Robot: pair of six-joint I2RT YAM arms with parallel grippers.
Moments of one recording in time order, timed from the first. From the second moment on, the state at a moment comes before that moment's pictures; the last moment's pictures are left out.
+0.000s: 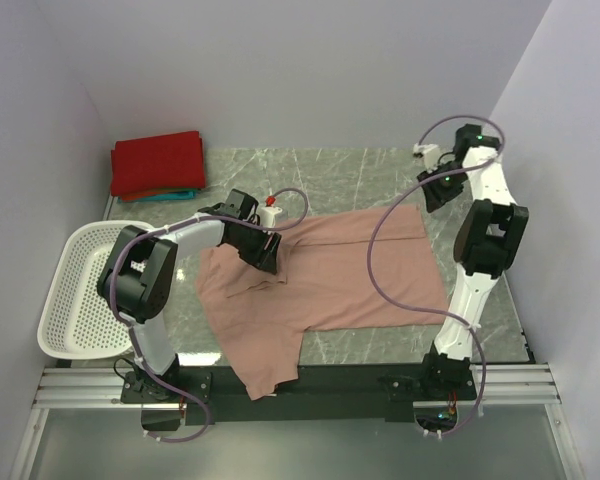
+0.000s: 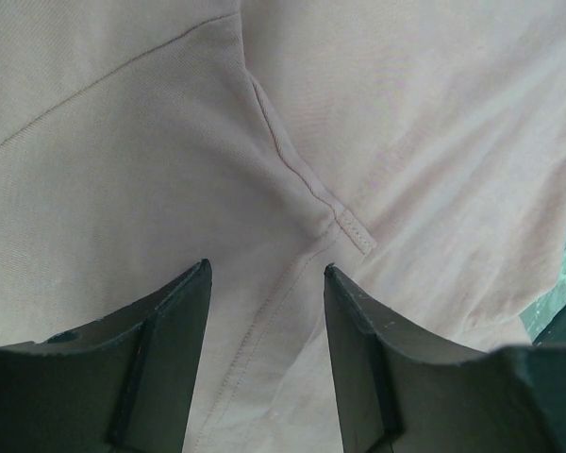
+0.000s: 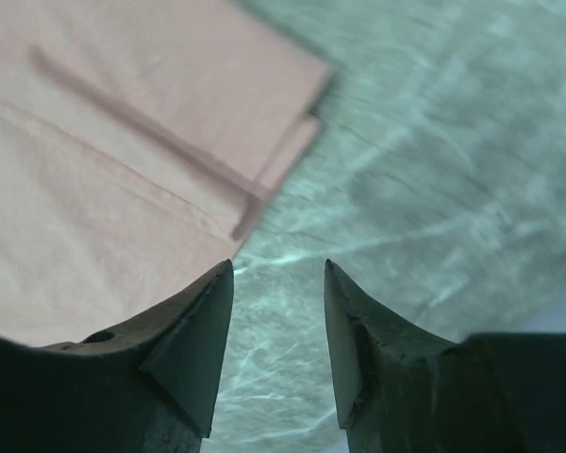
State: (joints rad) left arm -0.43 1.81 1.12 -0.44 0.51 0.13; right arm -0.17 2.20 1.99 -1.16 -0.27 -0.85
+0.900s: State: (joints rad) left arm -0.43 1.82 1.12 -0.44 0.49 0.12; right arm -0.23 2.36 2.05 -1.18 -0.44 -0.37
